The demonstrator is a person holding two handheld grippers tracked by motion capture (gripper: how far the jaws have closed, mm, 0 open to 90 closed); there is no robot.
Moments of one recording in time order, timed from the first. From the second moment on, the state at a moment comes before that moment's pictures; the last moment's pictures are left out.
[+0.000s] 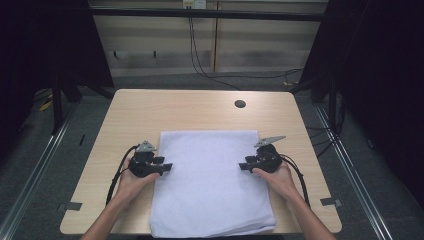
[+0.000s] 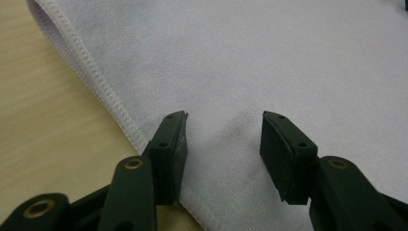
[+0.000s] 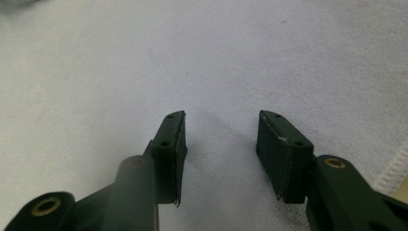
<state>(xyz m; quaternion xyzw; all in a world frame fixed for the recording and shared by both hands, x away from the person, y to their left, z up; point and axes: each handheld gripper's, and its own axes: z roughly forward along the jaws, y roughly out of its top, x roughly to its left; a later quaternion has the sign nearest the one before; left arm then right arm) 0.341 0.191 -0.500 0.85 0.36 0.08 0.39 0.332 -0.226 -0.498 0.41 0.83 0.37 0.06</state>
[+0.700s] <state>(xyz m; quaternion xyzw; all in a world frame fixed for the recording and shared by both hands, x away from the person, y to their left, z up) 0.317 0.214 -0.476 0.85 0.35 0.06 0.40 0.300 -0.250 -0.475 0.41 0.83 0.38 0.05</state>
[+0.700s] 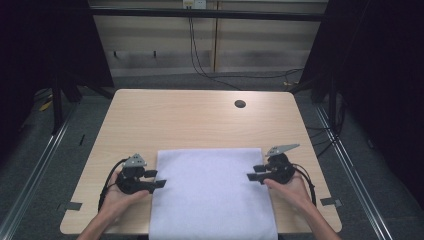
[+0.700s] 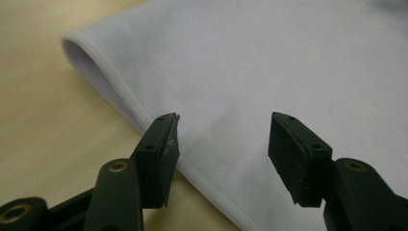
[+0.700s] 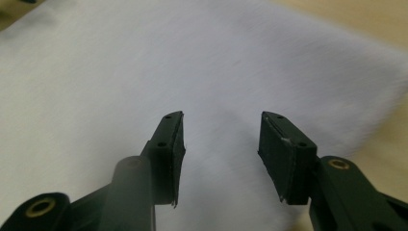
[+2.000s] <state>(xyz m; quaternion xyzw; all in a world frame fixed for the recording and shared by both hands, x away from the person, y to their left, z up) 0.399 0.214 -0.503 0.83 0.38 0.06 0.41 0.375 -0.277 -0.505 0.46 0.79 0.40 0.03</state>
